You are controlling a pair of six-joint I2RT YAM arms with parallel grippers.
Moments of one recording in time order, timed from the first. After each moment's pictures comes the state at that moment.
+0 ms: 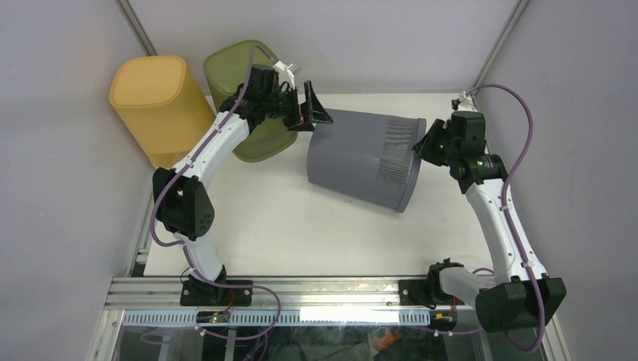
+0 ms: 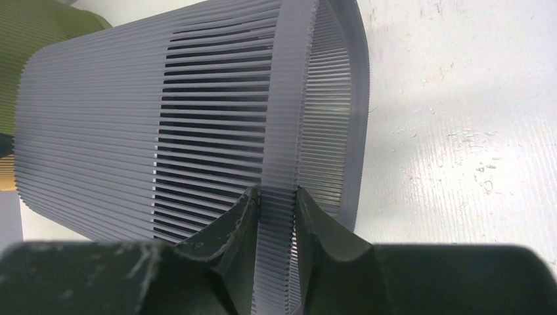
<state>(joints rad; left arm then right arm) -0.39 1.81 1.71 -0.48 0.71 -0.58 0.12 1.12 1.14 -0.67 -0.05 0.45</state>
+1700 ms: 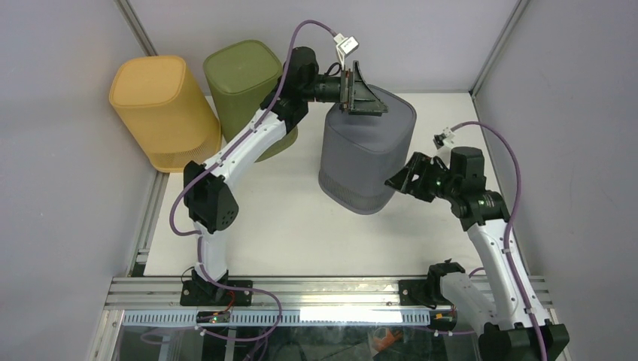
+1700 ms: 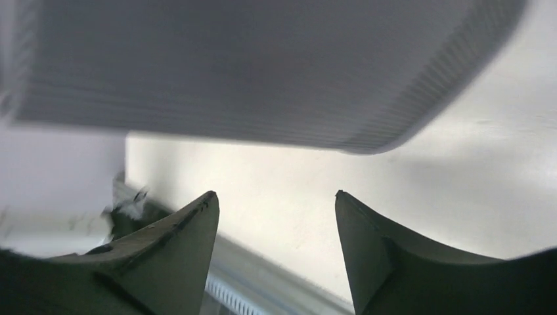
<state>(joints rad) -0.63 1.98 1.98 0.06 1.00 -0.95 0.14 0.85 0.88 -0.70 -0.37 0.52</state>
